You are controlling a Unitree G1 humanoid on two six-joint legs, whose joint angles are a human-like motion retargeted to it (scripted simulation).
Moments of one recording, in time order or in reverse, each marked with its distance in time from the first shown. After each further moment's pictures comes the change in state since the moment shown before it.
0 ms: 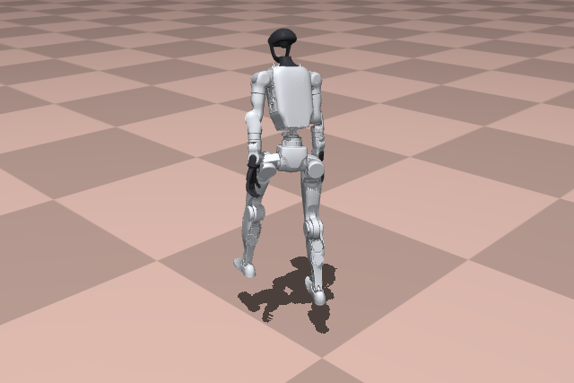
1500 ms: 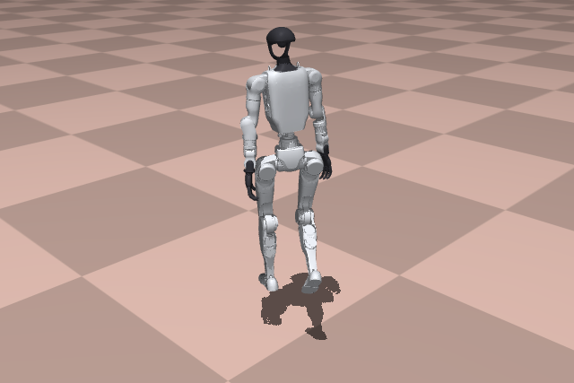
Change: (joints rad) left arm 0.105 0.017 0.121 0.000 -0.309 0.135 -0.157; right arm 0.142 0.002 0.107 0.111 -0.041 0.095 0.010; waist 0.016 0.024 -0.232; left_leg 0.388 -0.005 -0.001 -0.111 -0.061 0.066; right_leg -0.152 0.230 0.014 0.783 0.562 0.296
